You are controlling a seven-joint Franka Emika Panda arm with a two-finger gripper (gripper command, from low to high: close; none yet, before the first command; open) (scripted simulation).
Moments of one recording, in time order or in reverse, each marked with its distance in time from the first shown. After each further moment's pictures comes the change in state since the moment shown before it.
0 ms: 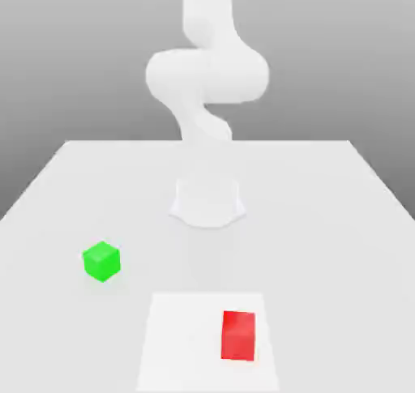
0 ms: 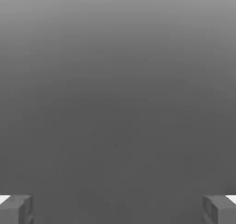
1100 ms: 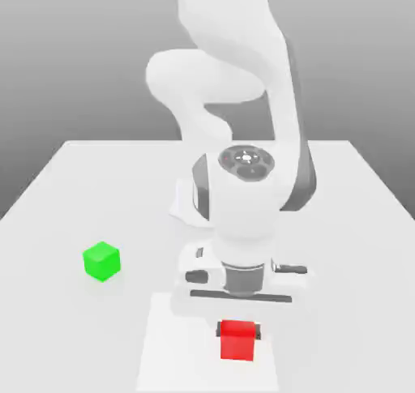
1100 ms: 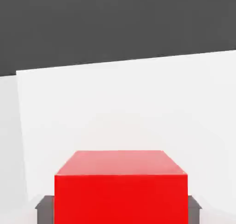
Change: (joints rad) arm 0.032 1.009 0.050 -0.279 -0.085 0.570 0.233
